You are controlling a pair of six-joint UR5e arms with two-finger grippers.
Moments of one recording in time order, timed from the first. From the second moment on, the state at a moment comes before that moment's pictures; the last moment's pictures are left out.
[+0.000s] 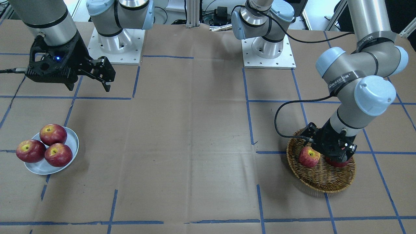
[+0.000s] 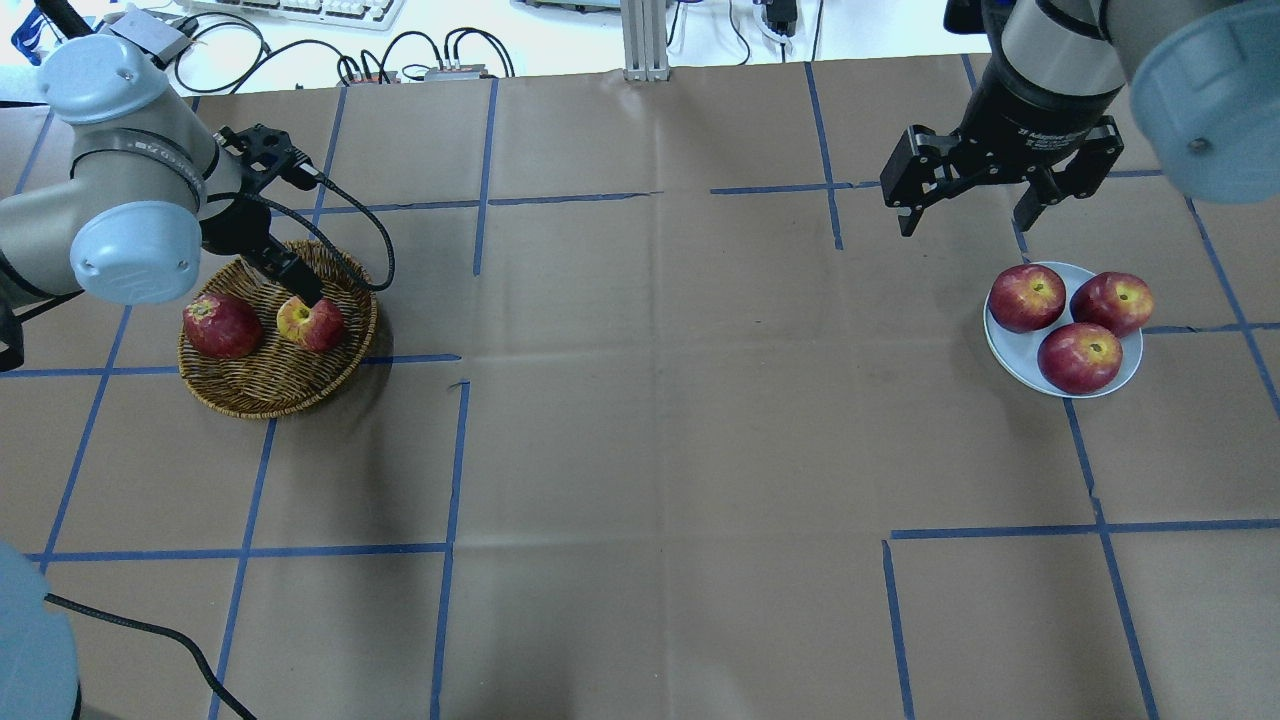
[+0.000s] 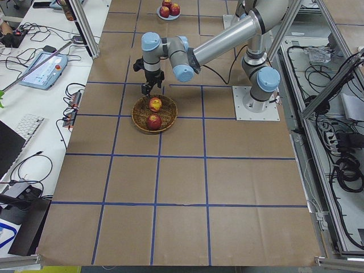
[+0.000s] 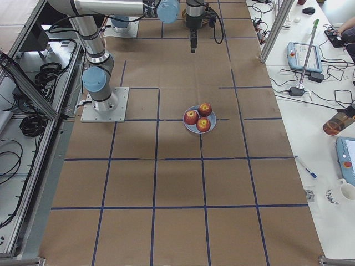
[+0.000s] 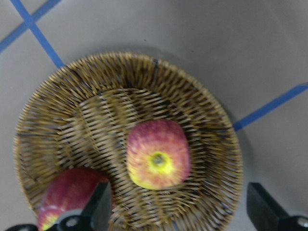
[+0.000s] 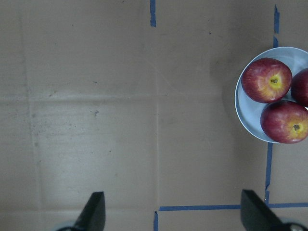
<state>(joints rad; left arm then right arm) -1.30 -1.90 -1.75 -1.01 1.63 0.93 1.54 -1.57 1.60 -1.62 -1.58 -0.02</state>
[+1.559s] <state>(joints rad) -1.28 -2.01 -1.77 -1.00 1.63 0.96 1.54 -1.57 1.60 -1.62 -1.58 -0.02</state>
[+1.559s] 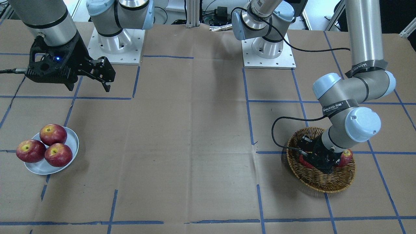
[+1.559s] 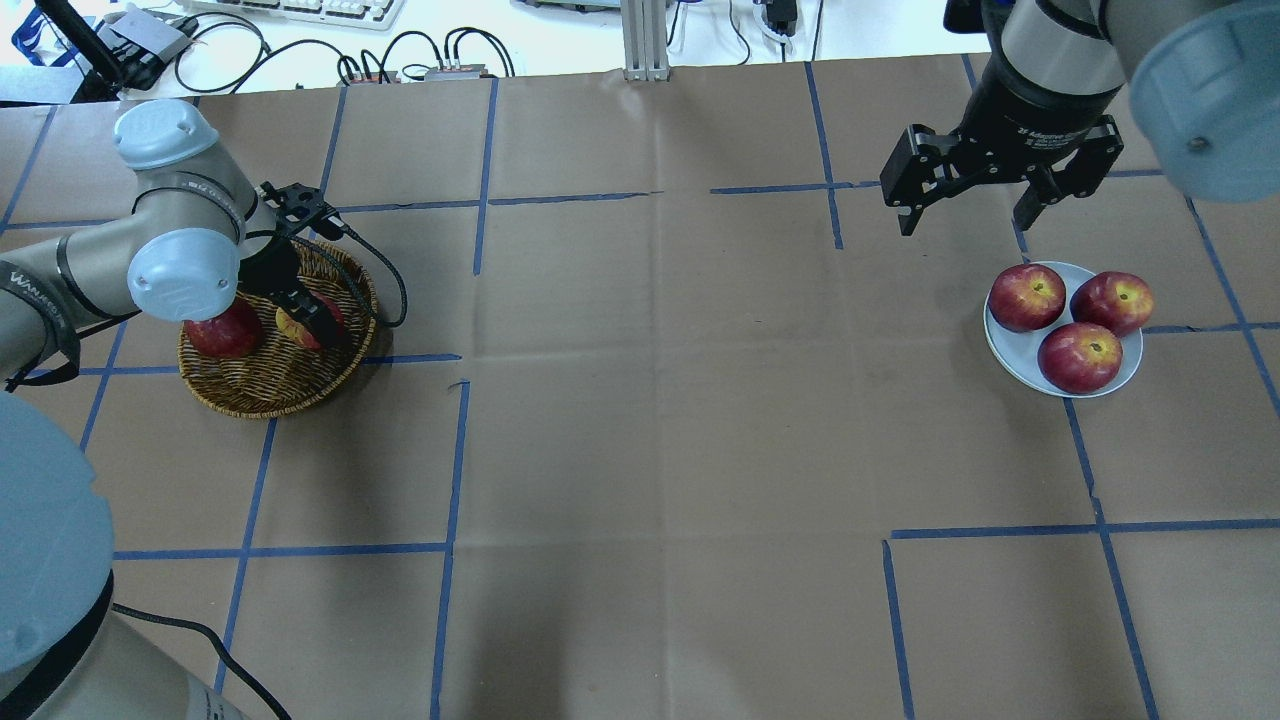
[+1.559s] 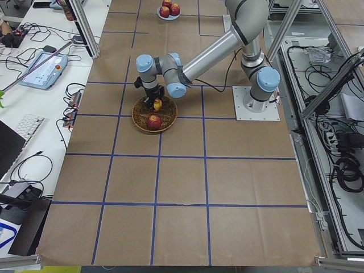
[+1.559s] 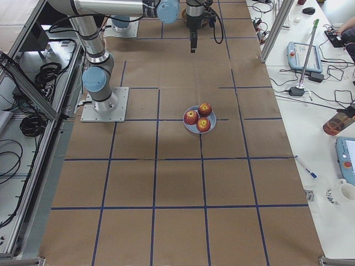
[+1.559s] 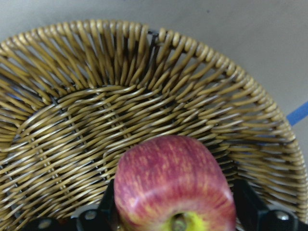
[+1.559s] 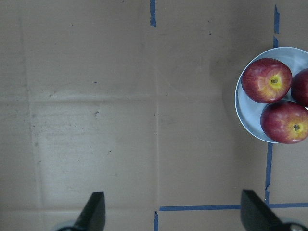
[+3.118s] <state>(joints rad) -1.91 -2.08 -1.61 -1.03 1.55 -0.22 1.54 -1.57 1.60 -1.62 -1.58 -0.02</state>
